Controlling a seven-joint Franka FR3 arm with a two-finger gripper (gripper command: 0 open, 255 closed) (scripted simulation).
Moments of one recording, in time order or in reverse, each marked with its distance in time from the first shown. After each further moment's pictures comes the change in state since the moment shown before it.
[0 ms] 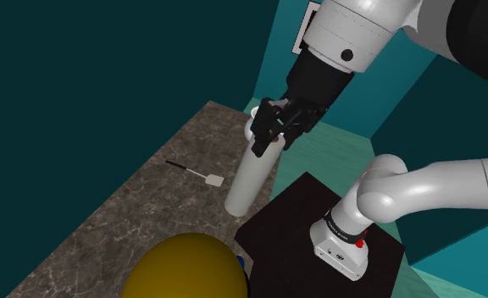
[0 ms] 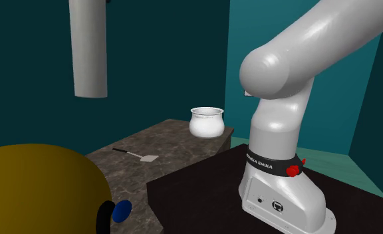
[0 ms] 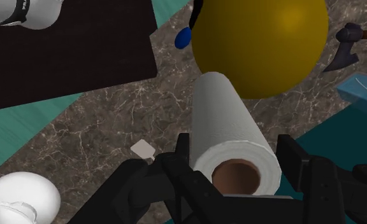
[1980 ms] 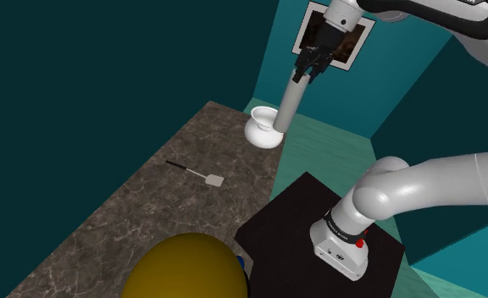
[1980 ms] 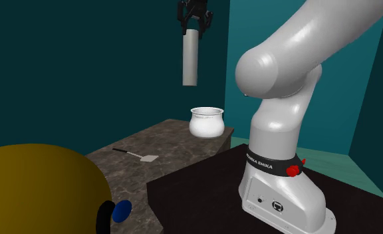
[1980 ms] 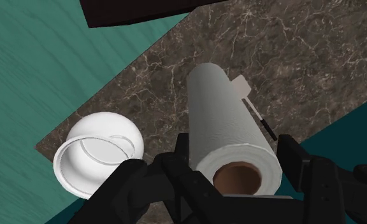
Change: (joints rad) arm -0.138 0.114 -0.671 -0.074 -0.358 0.036 -0.703
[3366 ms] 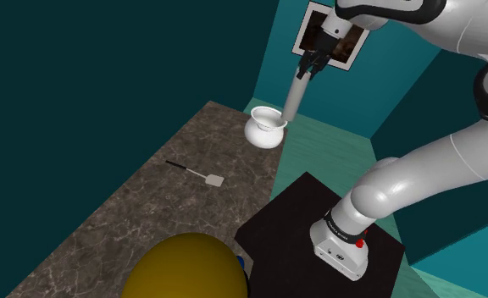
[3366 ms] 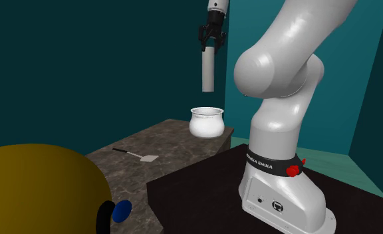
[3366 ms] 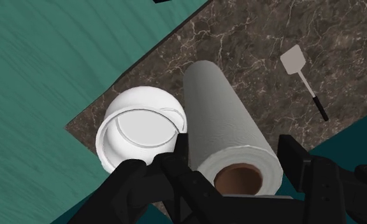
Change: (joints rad) arm -0.051 0.296 -0.246 0.153 -0.041 0.121 -0.296
